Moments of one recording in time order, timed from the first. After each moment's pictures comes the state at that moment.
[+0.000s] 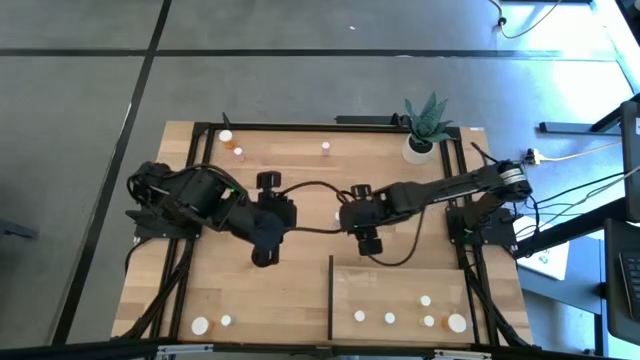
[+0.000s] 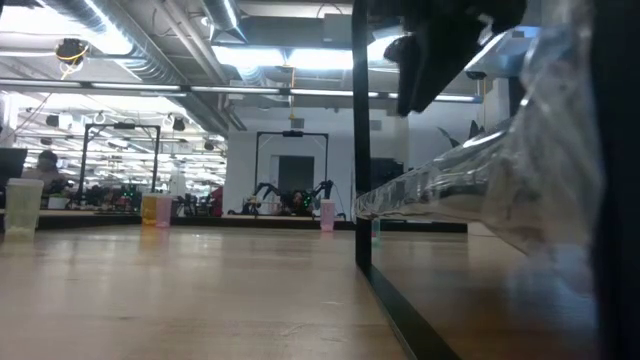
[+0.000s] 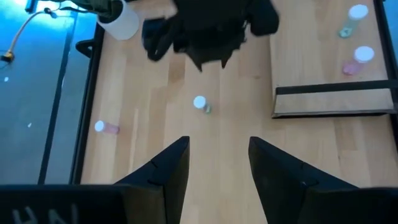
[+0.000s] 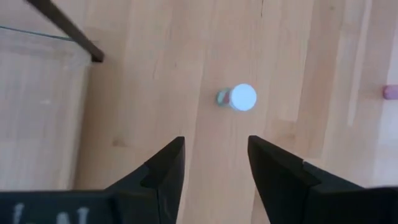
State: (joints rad) left arm -0.43 1.79 2.33 -1.57 -0.49 -0.28; right arm 0.19 1.69 1.43 -0.97 0.18 -0.01
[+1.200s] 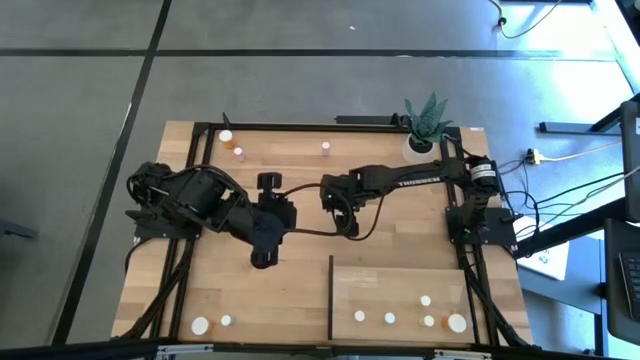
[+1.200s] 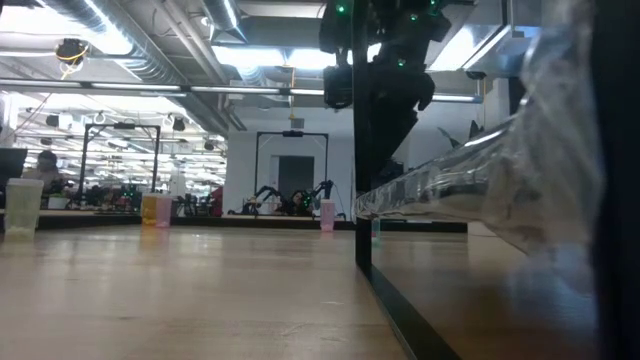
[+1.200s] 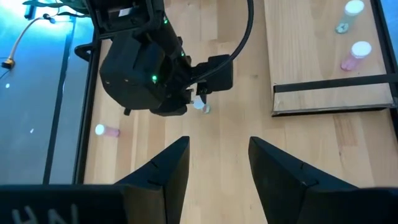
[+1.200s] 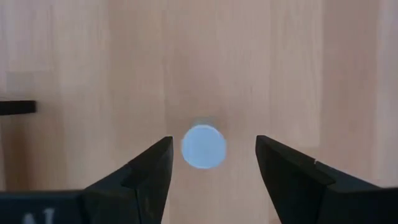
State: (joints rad) left arm -0.43 1.79 2.33 -1.57 -0.49 -0.25; right arm -0.03 1.89 1.43 -0.80 -0.04 -0.01
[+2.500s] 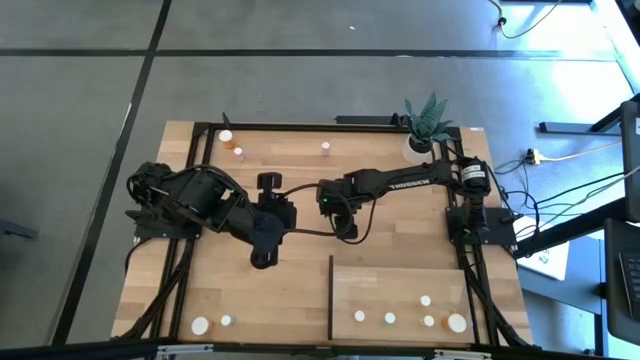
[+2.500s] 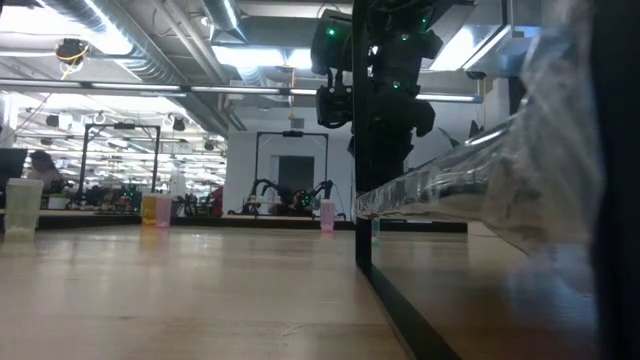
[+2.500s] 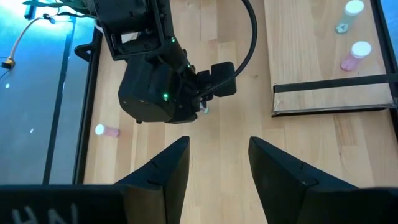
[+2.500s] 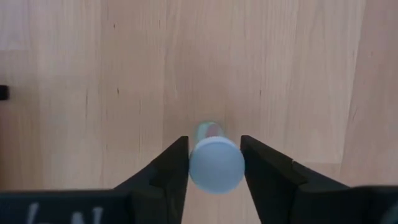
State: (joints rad) left arm -0.43 1.79 2.33 -1.57 -0.49 -0.25; right arm -0.04 1.96 1.43 -0.77 -0.04 -0.08
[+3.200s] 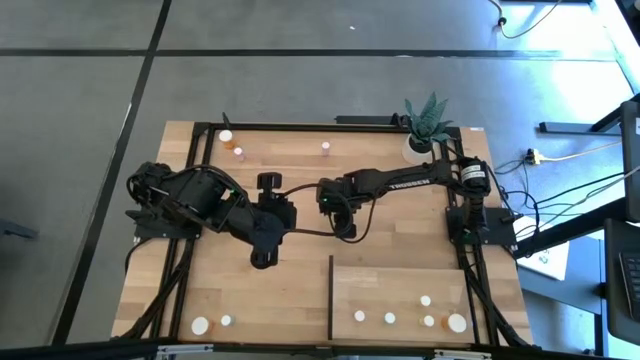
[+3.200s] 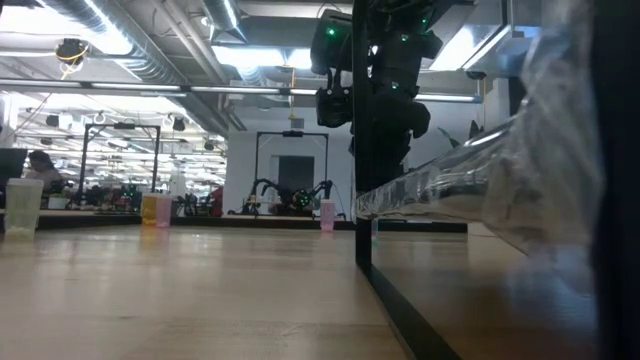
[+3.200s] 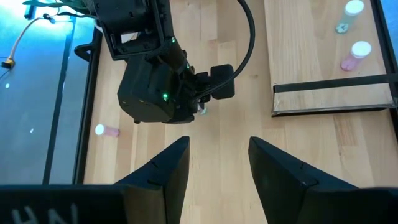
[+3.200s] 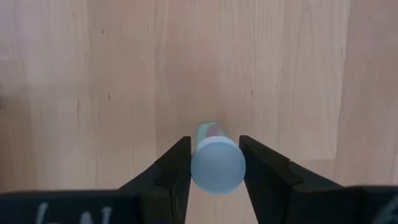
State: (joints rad) left arm -0.43 1.79 2.33 -1.57 -0.49 -0.25; right arm -0.04 1.96 1.43 -0.77 -0.02 -0.05
